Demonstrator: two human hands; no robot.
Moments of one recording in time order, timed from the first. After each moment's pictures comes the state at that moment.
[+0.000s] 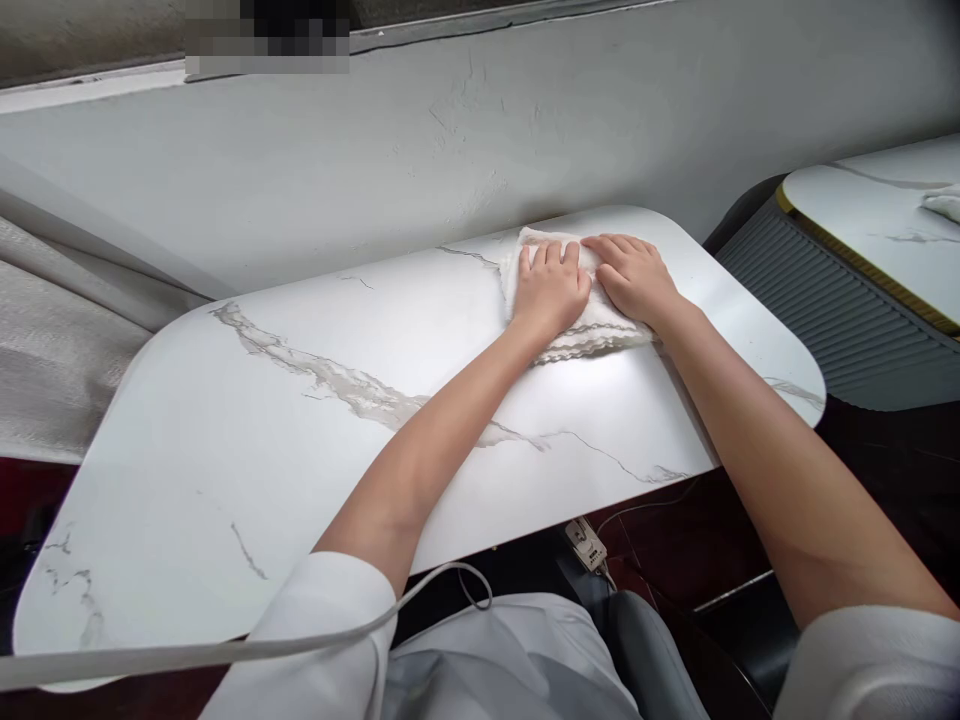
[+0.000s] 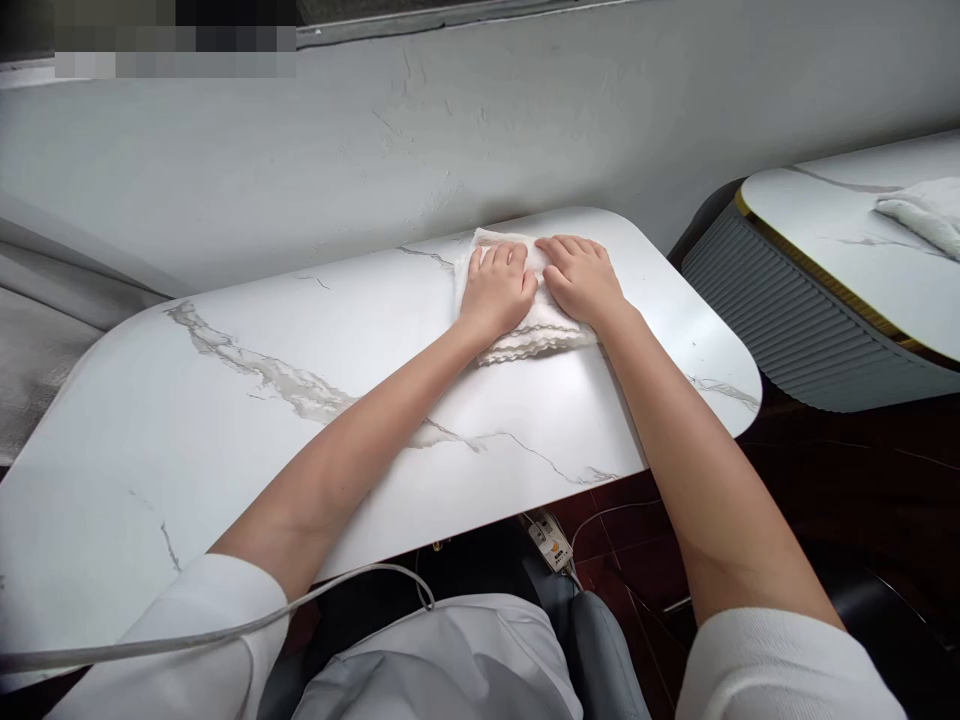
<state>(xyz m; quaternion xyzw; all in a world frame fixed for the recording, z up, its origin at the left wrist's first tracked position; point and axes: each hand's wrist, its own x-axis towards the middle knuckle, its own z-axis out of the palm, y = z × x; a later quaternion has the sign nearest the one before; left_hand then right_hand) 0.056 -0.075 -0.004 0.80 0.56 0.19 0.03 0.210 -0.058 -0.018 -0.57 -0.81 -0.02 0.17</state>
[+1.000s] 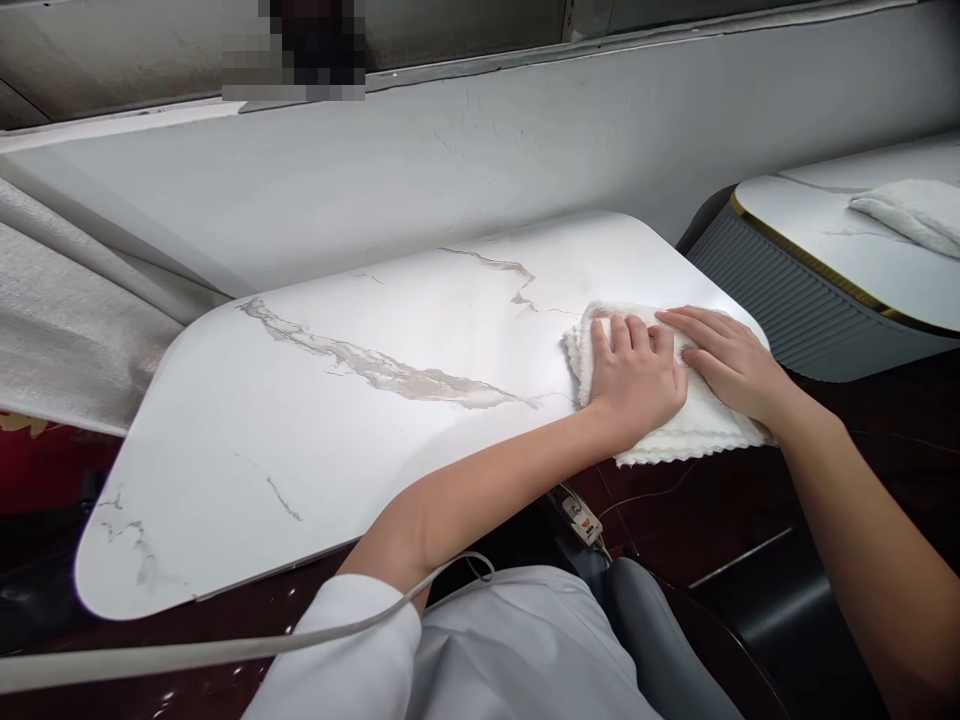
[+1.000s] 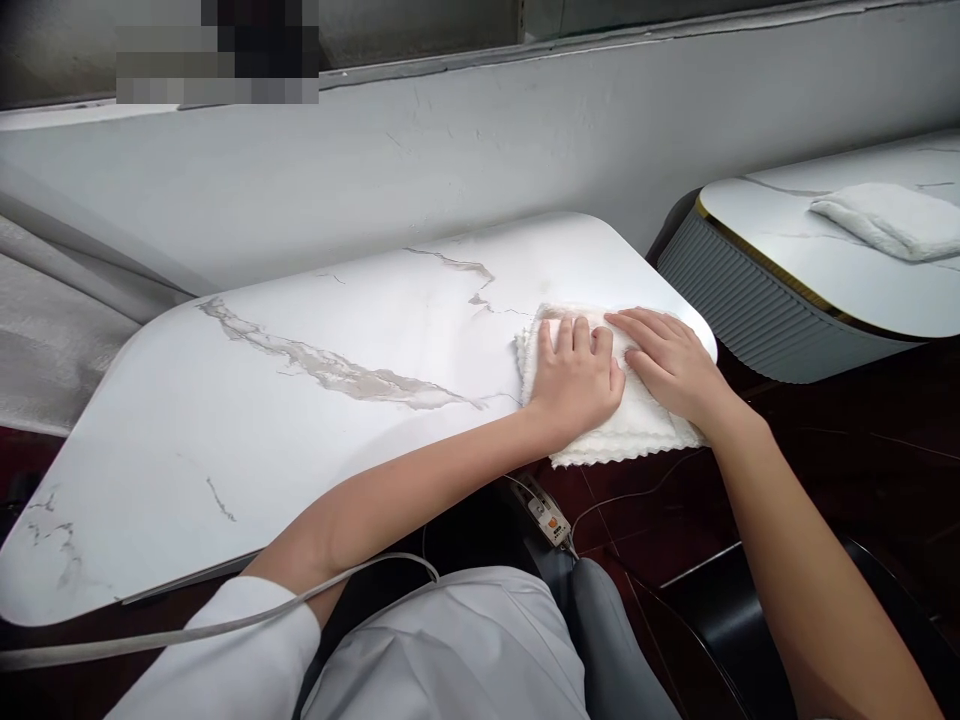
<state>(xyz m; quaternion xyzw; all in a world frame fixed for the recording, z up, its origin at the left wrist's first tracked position) 0.119 -0.239 -0.004 0.85 0.49 0.19 -0.05 0.283 -0.236 0.004 -0.59 -0.79 0.05 0.18</state>
